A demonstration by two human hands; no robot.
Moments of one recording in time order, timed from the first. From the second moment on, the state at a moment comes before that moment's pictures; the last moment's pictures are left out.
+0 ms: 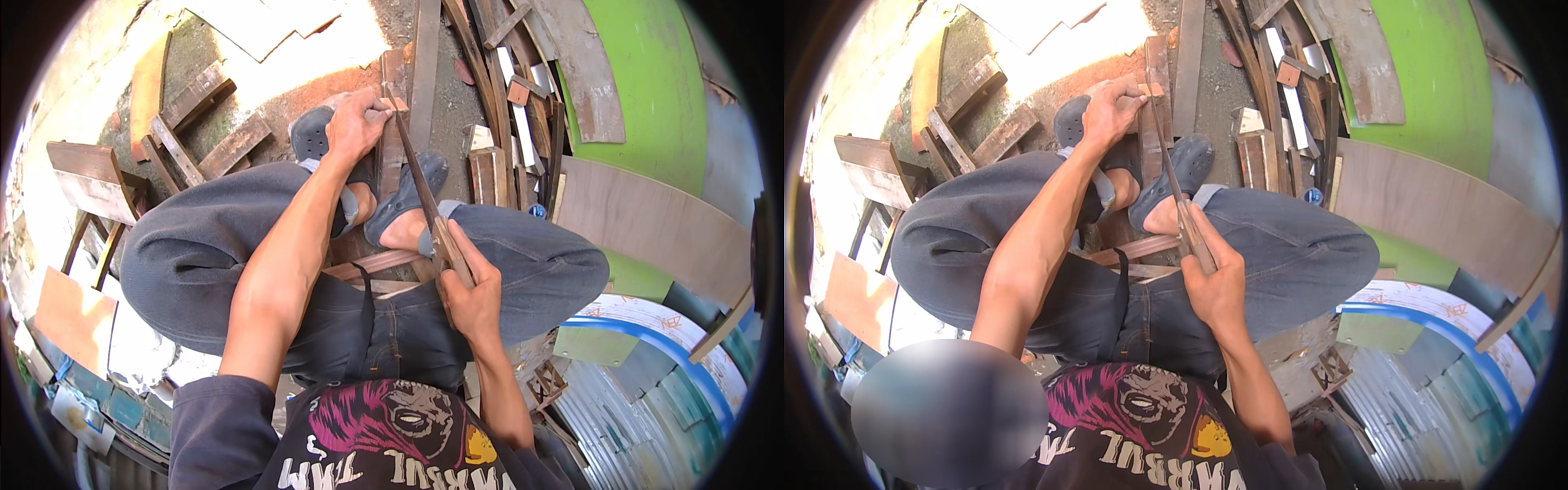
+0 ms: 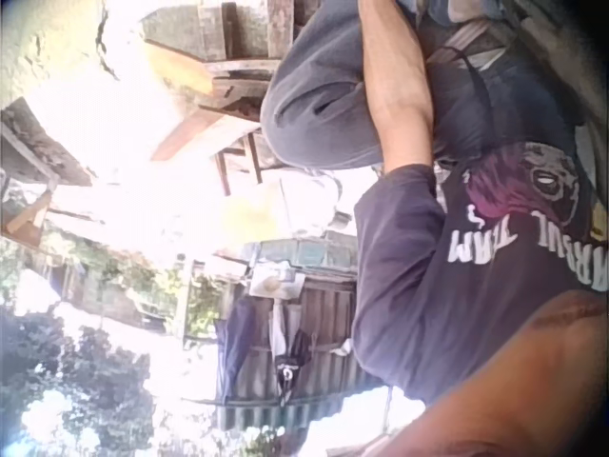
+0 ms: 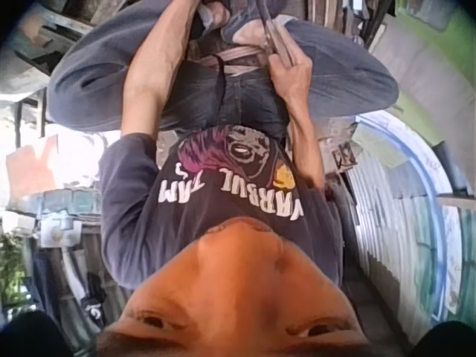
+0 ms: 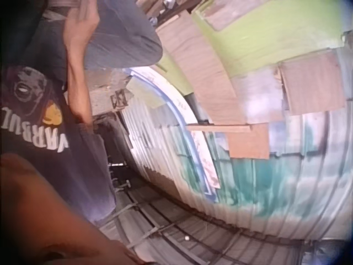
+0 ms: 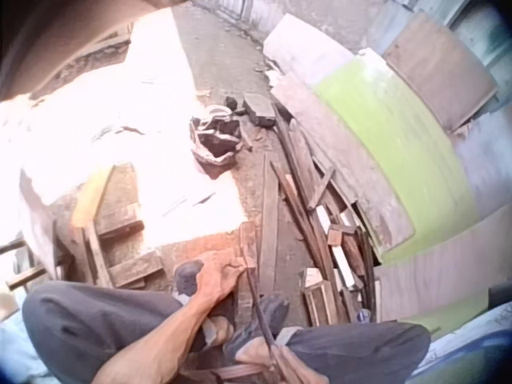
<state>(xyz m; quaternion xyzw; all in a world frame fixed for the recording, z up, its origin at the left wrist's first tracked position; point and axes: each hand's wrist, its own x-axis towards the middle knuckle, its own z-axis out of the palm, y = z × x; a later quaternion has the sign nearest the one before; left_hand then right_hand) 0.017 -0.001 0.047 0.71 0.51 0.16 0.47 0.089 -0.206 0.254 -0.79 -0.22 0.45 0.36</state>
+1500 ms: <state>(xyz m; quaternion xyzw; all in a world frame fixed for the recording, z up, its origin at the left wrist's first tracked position) 0.037 -0.005 0.039 0.71 0.47 0.14 0.50 0.108 -0.142 0.167 -0.84 -0.31 0.29 0.34</state>
